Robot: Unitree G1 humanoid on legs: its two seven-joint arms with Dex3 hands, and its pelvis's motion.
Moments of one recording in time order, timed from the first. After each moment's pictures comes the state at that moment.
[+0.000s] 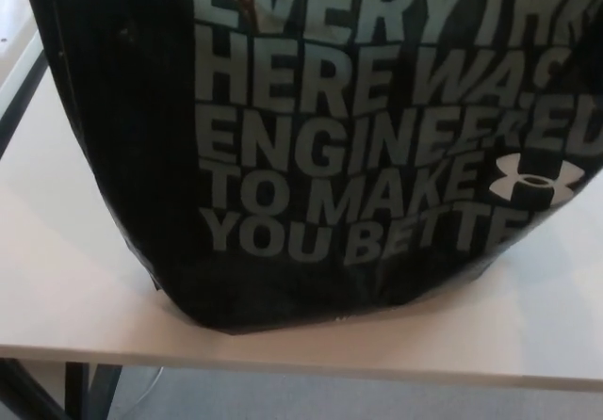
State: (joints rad) left_arm 0.15 0.87 0.61 -0.11 0.13 -0.17 -0.18; right_arm -0.36 -0.76 -0.20 0.29 -0.33 -0.31 0.03
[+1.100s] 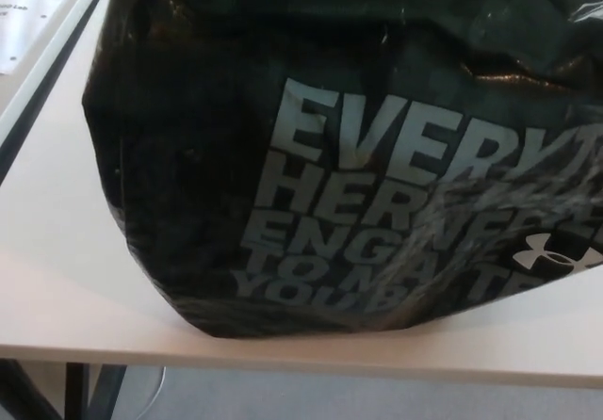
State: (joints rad) left_arm 0.82 0.27 0.33 0.25 0.05 -0.69 -0.21; right_arm 0.56 -0.38 0.02 0.37 -0.47 -0.67 -0.17
